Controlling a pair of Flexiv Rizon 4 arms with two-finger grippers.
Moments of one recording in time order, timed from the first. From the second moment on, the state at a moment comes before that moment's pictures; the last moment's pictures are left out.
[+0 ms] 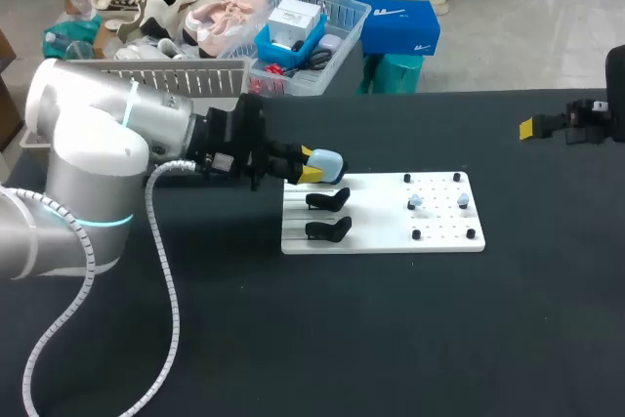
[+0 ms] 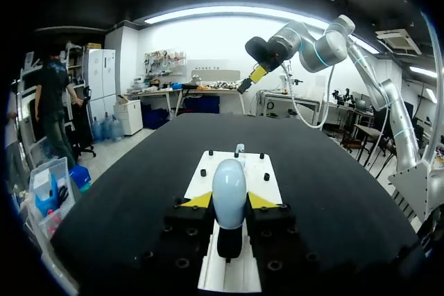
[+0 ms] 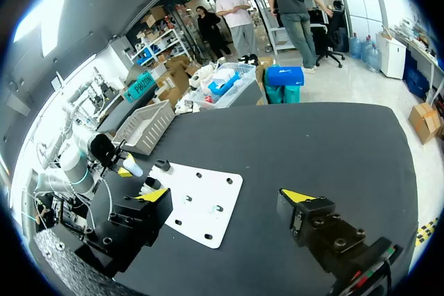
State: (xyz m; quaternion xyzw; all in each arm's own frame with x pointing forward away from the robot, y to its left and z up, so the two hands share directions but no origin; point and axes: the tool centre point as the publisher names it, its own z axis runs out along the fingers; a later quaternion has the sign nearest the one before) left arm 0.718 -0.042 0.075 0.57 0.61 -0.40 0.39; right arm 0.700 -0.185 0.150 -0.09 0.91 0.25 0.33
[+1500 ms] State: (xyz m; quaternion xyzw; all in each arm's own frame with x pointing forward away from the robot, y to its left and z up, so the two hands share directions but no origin) left arm 0.625 -0.039 0.154 0.55 0.48 -0.46 0.50; right arm 0.700 -0.185 0.150 -0.09 0.91 0.25 0.33
